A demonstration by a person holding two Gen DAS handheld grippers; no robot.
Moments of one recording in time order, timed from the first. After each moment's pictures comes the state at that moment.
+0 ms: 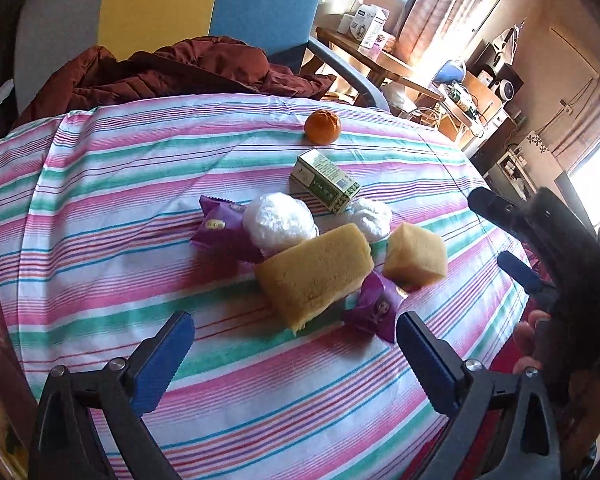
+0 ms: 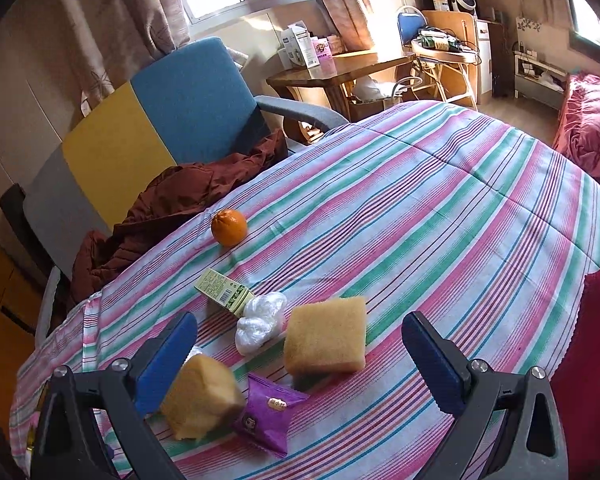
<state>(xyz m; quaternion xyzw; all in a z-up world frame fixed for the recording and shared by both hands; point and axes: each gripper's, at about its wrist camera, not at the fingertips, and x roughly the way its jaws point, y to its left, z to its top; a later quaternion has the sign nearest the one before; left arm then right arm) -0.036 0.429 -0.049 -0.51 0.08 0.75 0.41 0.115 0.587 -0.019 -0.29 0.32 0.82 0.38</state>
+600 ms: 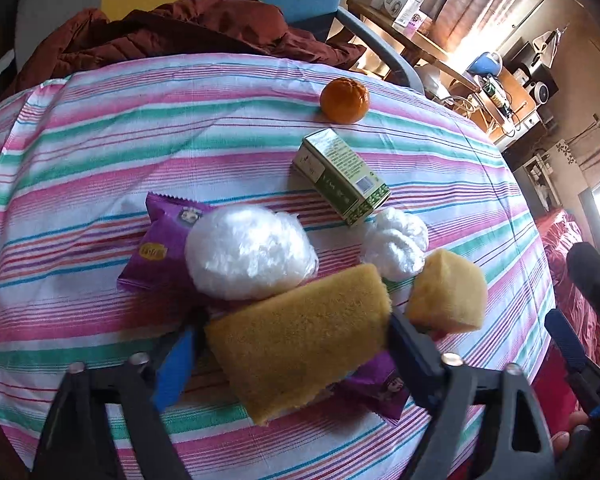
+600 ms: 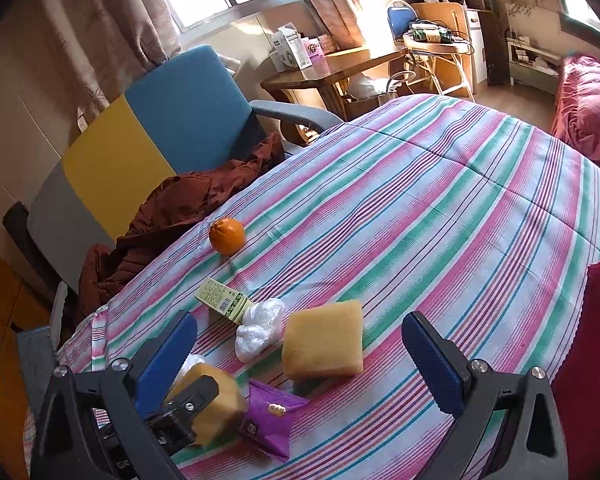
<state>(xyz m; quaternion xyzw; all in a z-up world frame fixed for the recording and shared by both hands) -0.060 0.487 -0.093 -0.56 0.07 0.74 0.37 0.124 0.596 -0.020 -0.27 0.35 0.81 0.38</state>
